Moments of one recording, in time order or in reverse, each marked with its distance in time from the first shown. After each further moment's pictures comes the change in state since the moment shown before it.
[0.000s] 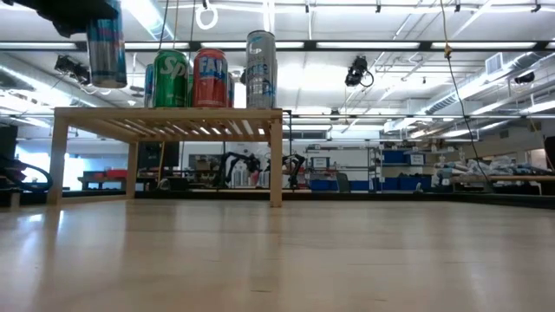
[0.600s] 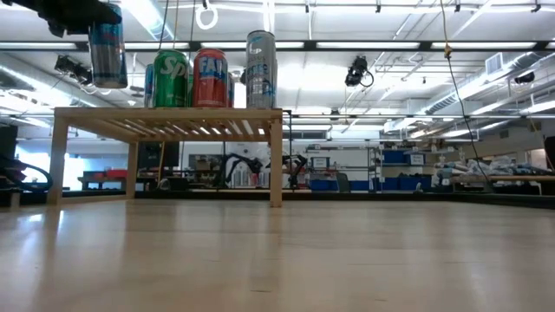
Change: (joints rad) left arm 0.000 0.000 0.000 0.012 -0.164 -0.017; right arm 0.000 0.000 0.000 0.007 0.000 0.001
